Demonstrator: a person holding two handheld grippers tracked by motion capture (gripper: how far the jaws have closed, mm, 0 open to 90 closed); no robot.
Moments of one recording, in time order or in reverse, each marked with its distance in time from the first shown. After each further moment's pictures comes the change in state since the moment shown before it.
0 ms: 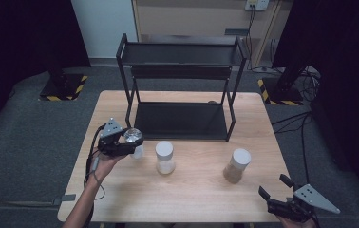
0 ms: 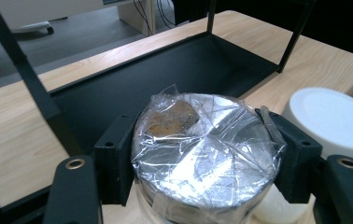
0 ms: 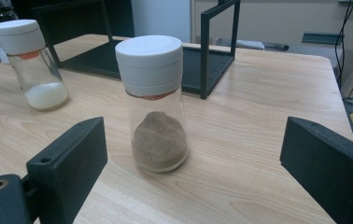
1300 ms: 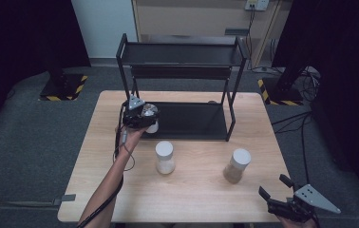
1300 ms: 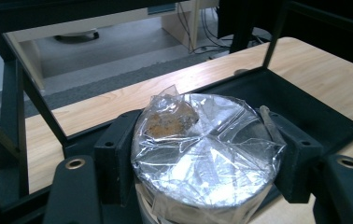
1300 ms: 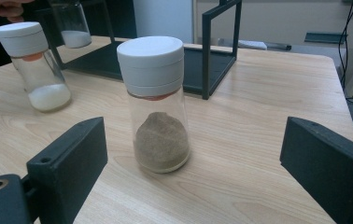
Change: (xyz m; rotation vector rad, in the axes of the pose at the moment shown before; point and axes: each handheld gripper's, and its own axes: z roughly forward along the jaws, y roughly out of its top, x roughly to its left) left arm -0.007 0.043 0.095 -0.029 0.196 -0.072; right arm -0.002 -0.001 0.000 -0.005 0.009 0.010
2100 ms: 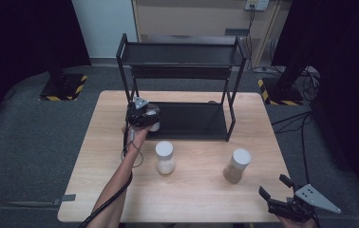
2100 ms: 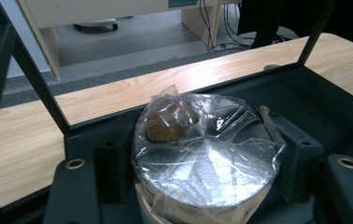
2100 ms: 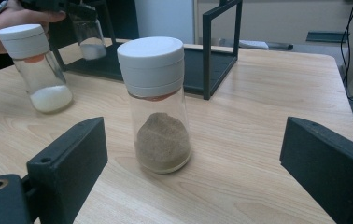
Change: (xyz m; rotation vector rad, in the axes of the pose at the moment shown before) left arm -0.004 -0.018 0.039 0.014 0.067 -0.046; right arm -0.002 -0.001 0.000 -0.001 0.006 0.008
